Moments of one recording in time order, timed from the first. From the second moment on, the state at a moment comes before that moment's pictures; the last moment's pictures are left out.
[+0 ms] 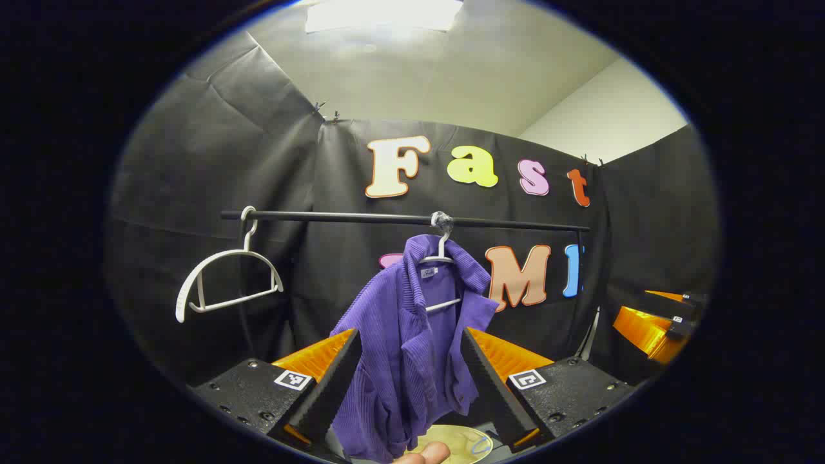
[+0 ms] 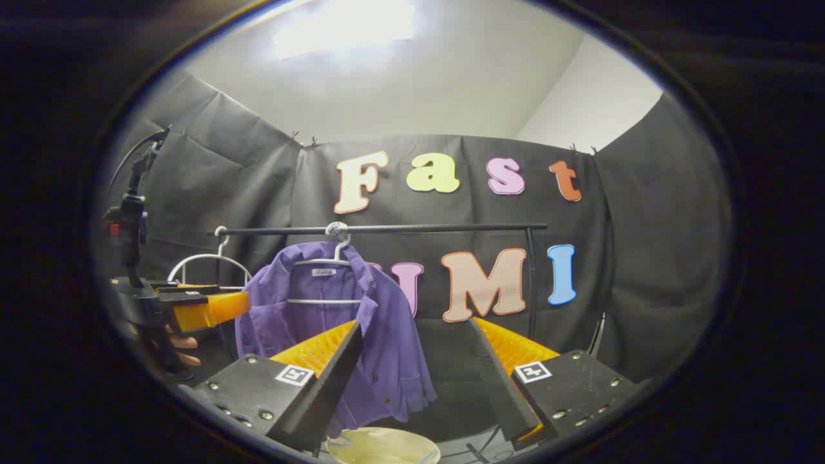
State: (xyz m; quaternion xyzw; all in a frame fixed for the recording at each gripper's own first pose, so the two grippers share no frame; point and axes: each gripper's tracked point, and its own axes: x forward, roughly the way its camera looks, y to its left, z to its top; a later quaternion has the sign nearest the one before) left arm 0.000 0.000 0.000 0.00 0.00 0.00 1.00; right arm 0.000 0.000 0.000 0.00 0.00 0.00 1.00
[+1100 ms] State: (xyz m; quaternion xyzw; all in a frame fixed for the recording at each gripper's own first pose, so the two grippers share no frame) left arm 0.012 0.003 -0.054 0.01 0.01 0.04 1.00; right arm 0.041 0.058 -0.037 0.05 0.00 0.09 0.99
